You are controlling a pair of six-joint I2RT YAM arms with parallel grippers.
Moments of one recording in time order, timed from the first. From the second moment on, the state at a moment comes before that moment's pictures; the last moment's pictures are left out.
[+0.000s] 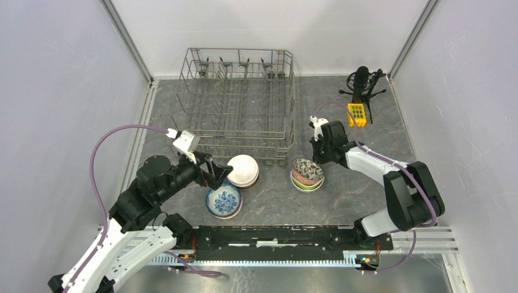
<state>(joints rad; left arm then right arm) -0.68 0.50 0.84 -0.60 0.03 -0.27 0.37 1.47 0.74 -0.19 -0.09 0.06</state>
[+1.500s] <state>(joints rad) -0.68 0.51 0.84 -0.60 0.03 -0.27 0.60 1.22 0.56 -0.20 0.00 0.12</state>
